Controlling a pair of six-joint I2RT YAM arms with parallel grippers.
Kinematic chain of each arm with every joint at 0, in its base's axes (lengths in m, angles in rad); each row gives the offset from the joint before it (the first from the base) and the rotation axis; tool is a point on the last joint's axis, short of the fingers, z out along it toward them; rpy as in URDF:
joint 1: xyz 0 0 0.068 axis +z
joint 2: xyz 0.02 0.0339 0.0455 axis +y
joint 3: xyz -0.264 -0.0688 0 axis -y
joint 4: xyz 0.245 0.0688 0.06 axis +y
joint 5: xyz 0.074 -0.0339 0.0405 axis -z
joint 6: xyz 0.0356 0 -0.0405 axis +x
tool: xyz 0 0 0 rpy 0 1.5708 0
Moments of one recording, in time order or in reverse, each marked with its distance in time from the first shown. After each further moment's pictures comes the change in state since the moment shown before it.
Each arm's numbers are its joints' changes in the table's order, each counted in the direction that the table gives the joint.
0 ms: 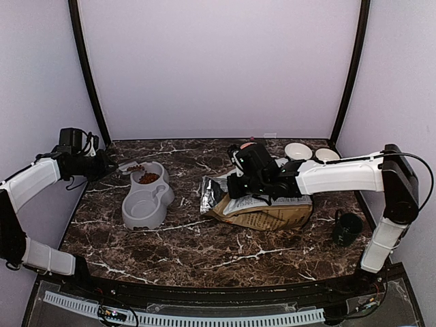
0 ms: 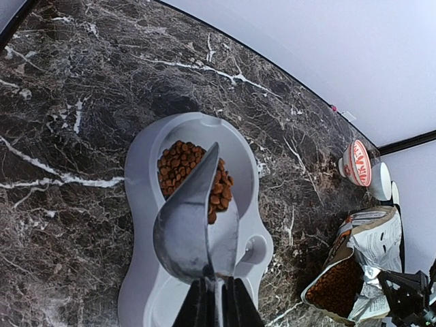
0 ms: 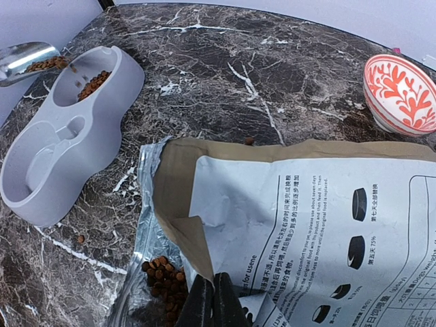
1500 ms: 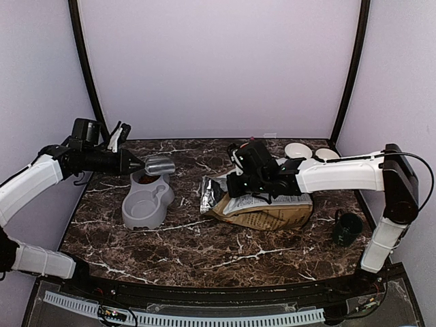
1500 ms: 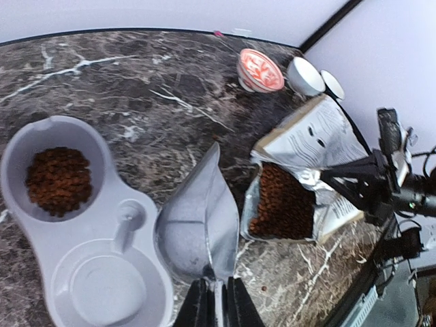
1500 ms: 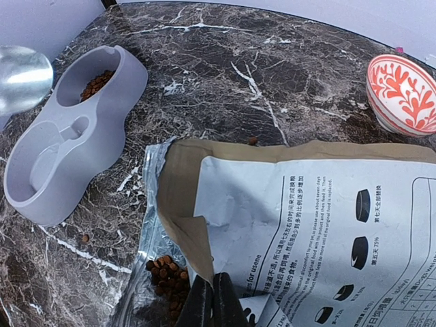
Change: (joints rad) left arm -0.308 -0.066 0.102 0.119 0.059 0.213; right arm -0.003 0.000 0.021 0.026 -0.017 0.005
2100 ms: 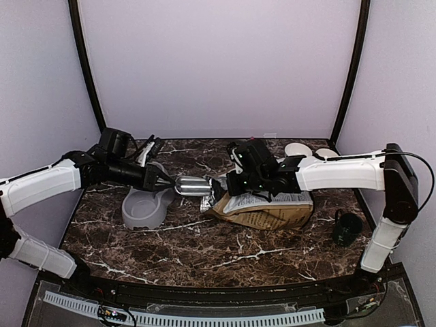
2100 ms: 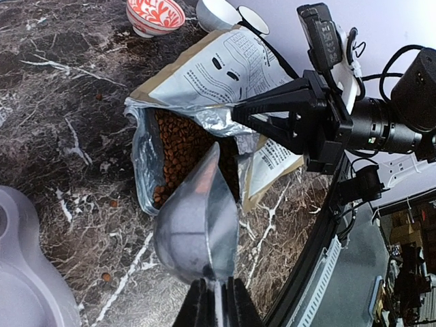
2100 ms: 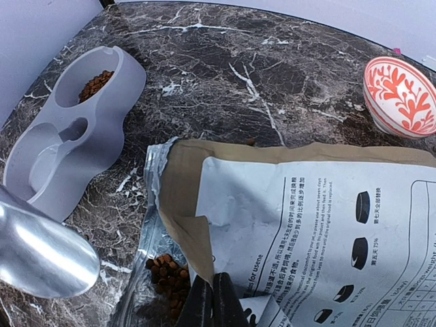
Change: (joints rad) left arm -0.256 0.091 -0.061 -0.148 0.135 -0.061; right arm 0.000 0.002 0.030 0.040 0.006 -0.002
